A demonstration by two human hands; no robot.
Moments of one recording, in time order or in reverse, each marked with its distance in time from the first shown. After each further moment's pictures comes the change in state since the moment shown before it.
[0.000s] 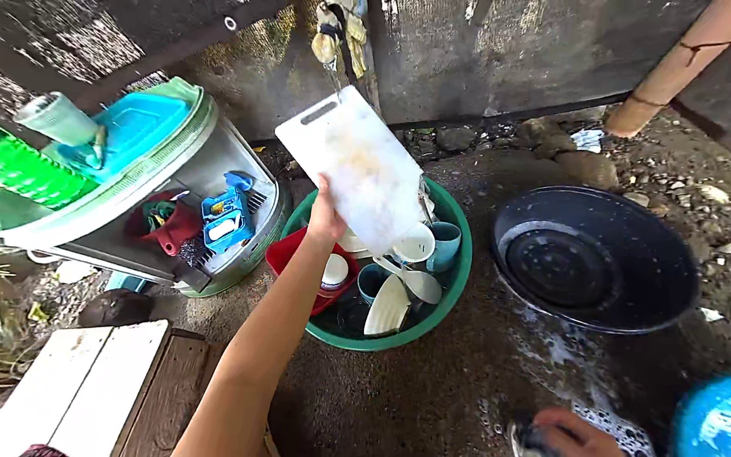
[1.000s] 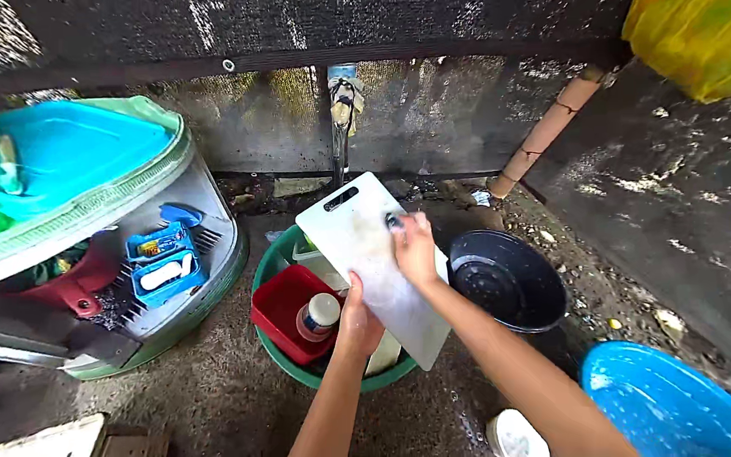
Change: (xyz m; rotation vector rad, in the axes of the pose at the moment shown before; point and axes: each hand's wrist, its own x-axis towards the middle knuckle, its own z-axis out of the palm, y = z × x) left_hand -0.136 -0.009 -0.018 -0.413 -0.312 -0.210; right_hand 0.174 -0.325 0.147 -0.345 0.497 -0.760
